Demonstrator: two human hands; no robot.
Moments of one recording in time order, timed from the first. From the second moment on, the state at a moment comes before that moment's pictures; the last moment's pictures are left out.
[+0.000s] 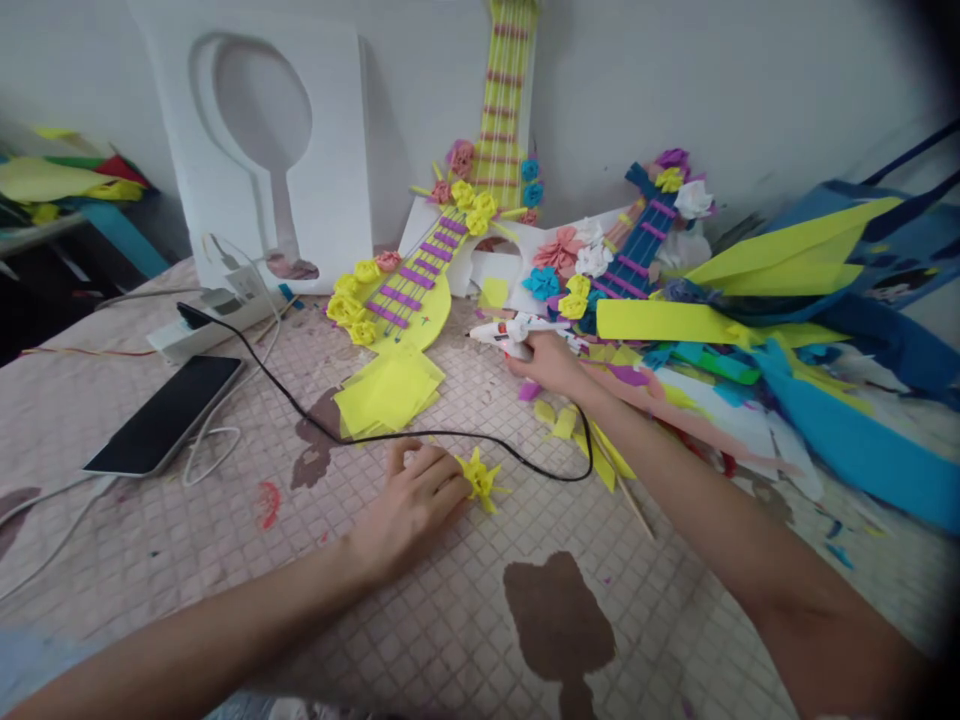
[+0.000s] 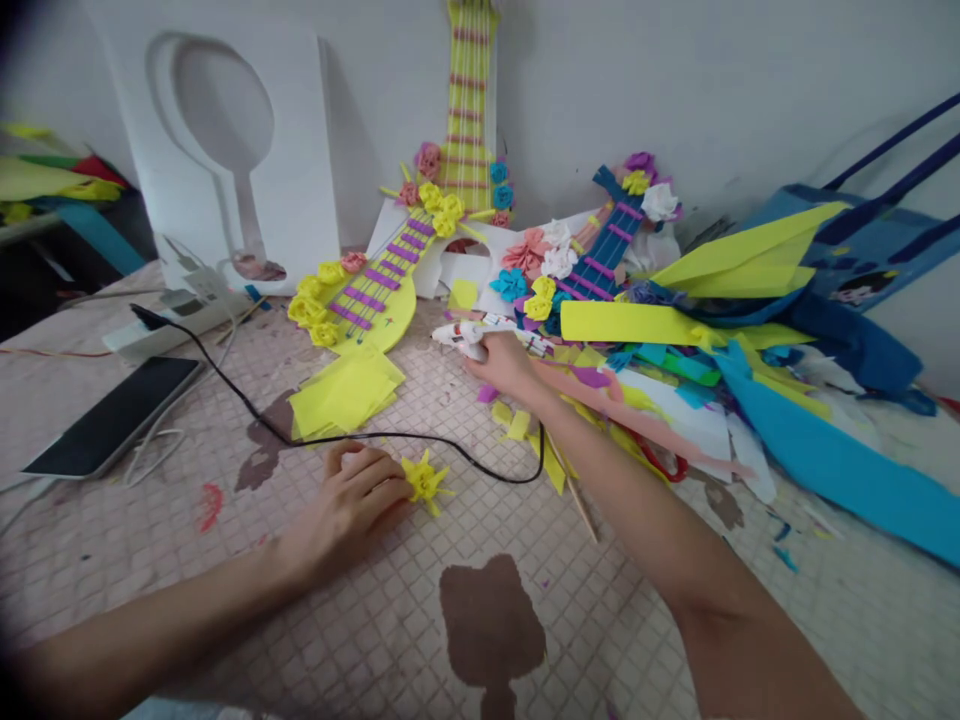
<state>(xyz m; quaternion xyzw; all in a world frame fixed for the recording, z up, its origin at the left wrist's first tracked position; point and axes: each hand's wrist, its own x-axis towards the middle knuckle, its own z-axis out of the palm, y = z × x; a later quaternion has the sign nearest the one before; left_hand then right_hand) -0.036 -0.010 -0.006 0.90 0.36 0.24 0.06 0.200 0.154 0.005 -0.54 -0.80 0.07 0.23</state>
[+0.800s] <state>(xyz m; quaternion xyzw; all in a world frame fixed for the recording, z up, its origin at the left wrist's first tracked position) -0.080 -0.011 0.000 0.93 0.30 0.22 0.01 0.231 0.000 0.057 -0.46 -0.82 0.31 0.12</state>
